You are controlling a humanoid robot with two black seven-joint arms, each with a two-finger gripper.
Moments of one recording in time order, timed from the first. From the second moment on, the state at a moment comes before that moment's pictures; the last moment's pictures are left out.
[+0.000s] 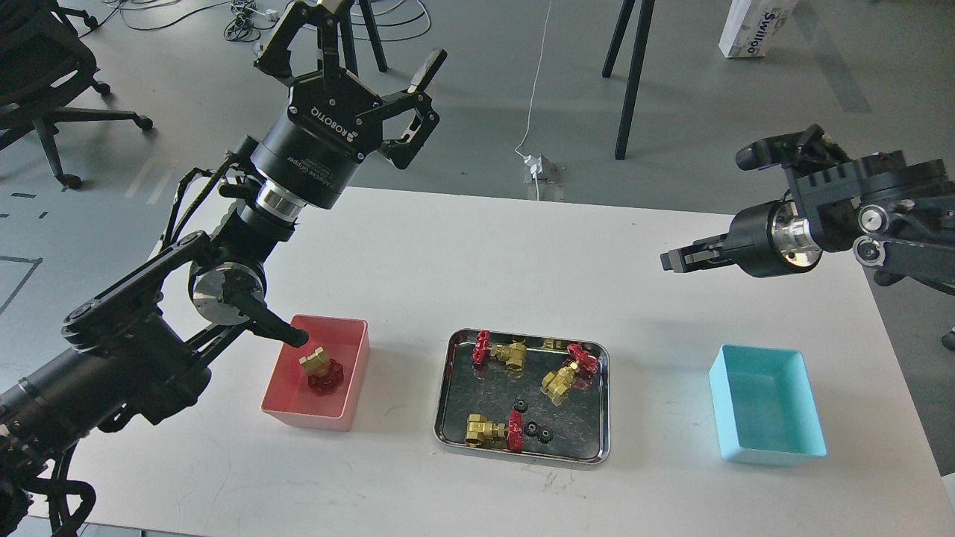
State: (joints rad) left arm -0.67 0.35 -0.74 -1.32 0.15 -0.49 -0.49; right arm 1.56 -0.77 -0.63 1.31 -0.98 0.30 0.13
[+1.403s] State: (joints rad) left arm -0.71 0.30 -0.74 -1.22 0.18 -0.49 -0.49; right arm 1.29 -1.03 -0.31 1.46 -0.71 0.10 0.06
